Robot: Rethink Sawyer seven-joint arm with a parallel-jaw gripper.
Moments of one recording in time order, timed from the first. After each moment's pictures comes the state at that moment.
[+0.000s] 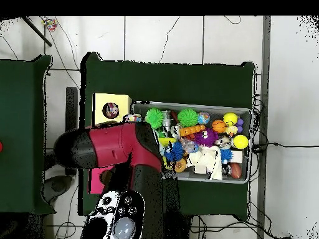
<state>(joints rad) 0.16 -0.75 -0.19 1.50 -0.21 0.66 1.80</state>
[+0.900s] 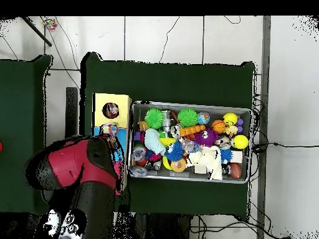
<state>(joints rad) 0.37 -0.72 -0.27 1.52 -0.21 0.62 1.81</state>
